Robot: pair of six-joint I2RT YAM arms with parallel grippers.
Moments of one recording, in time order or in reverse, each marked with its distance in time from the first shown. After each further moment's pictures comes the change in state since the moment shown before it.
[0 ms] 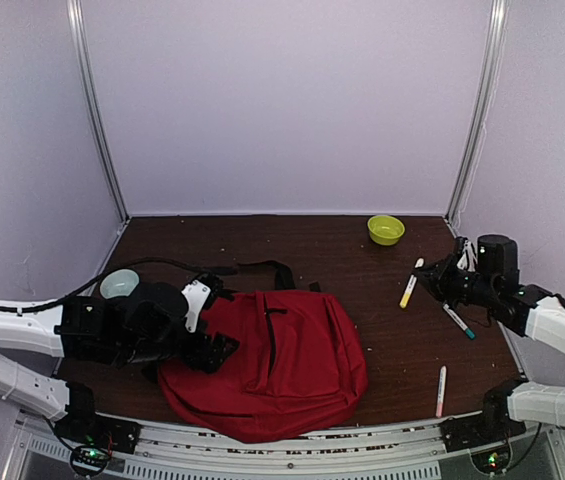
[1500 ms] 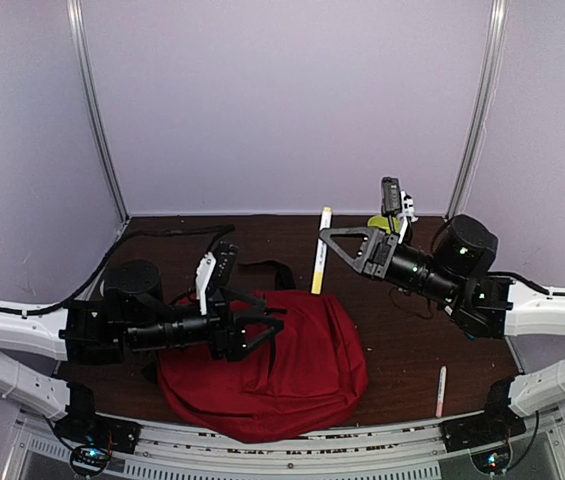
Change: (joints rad) left arm -0.033 0.017 -0.016 0.615 0.365 0.052; right arm 0.703 0.207 0.227 0.644 0.109 -0.173
